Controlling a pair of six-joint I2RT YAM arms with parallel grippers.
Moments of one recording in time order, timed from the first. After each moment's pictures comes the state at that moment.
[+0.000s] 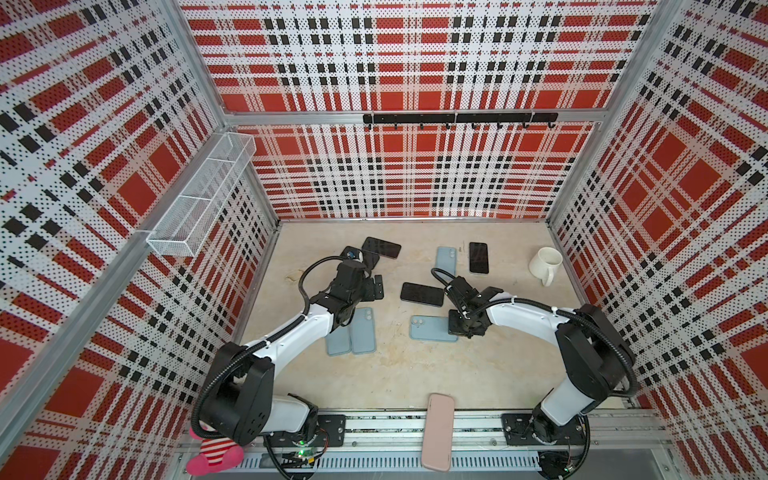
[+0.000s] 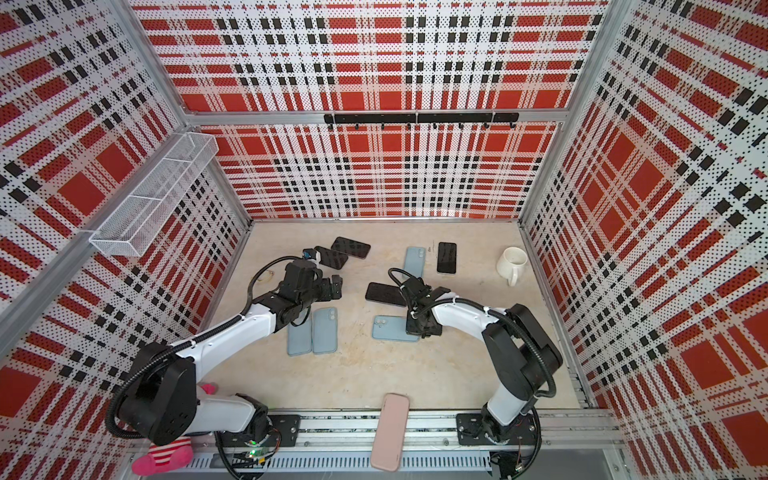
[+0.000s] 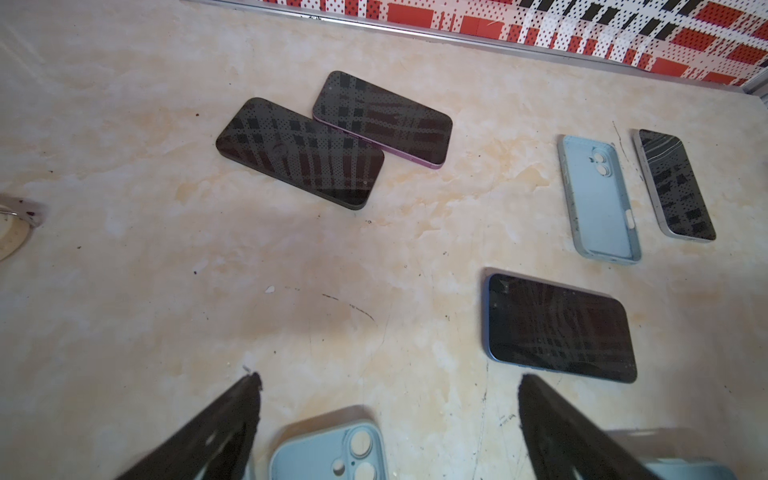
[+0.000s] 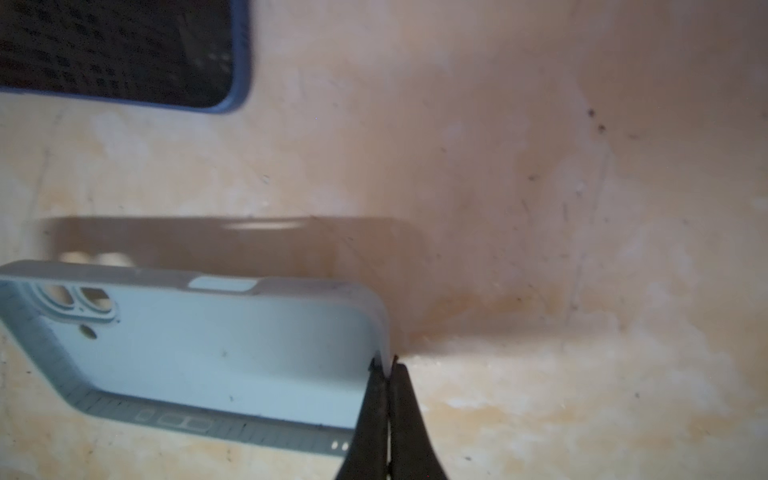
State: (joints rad) left arm -0.42 1.38 0.82 -0.12 -0.16 -0.38; right arm 0.66 1.67 1.00 -0.64 0.06 0.74
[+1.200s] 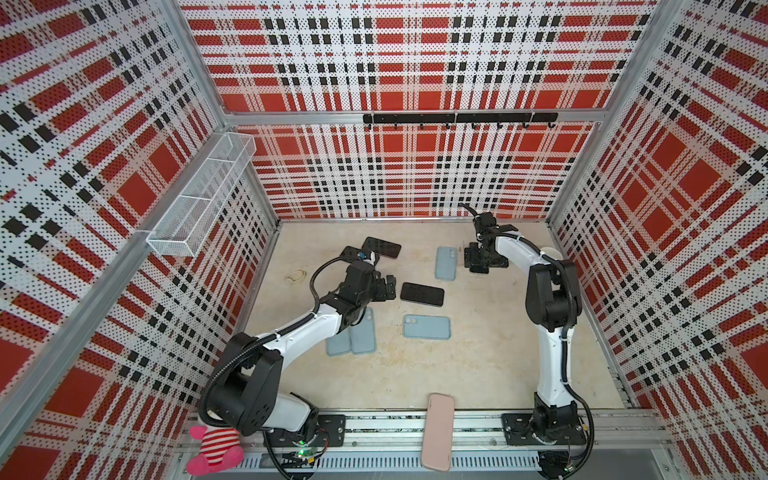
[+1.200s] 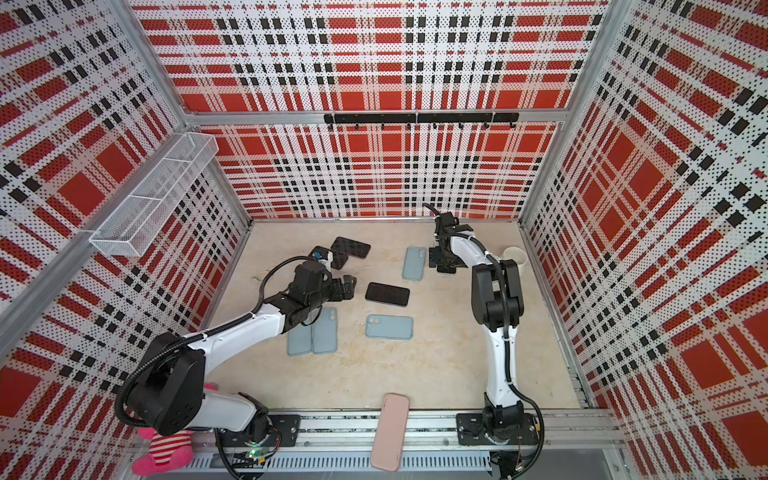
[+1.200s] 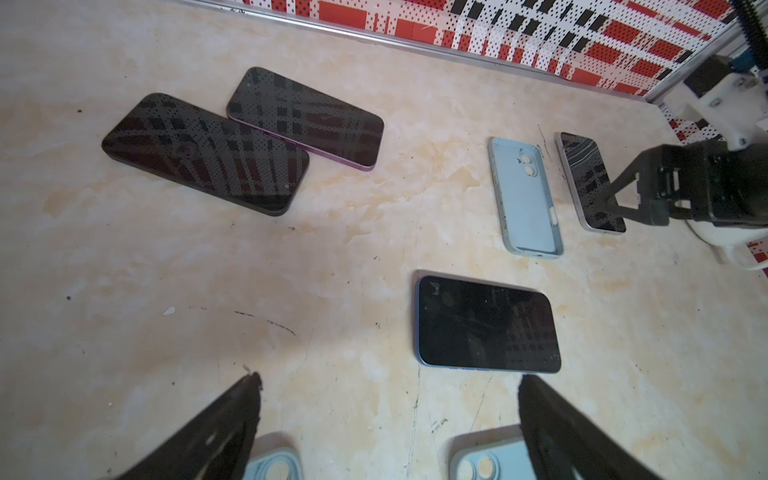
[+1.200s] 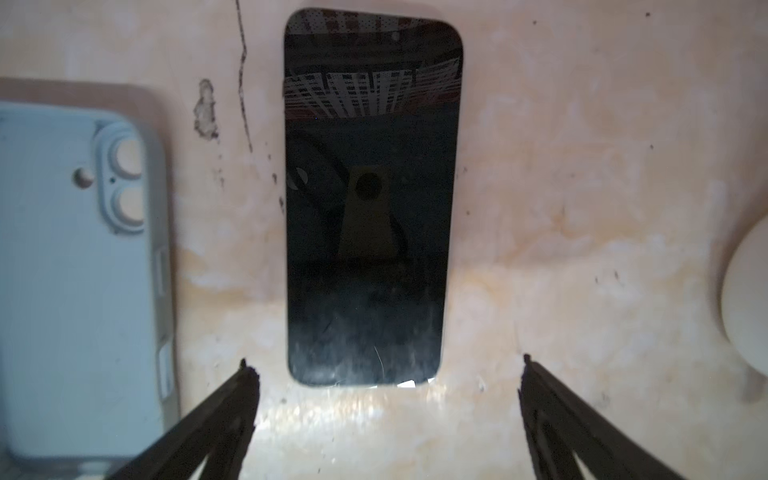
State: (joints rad) left arm -0.49 1.44 0.82 0.00 -0.09 -0.43; right arm 0.20 2.26 1.87 -0.84 0.19 0.23
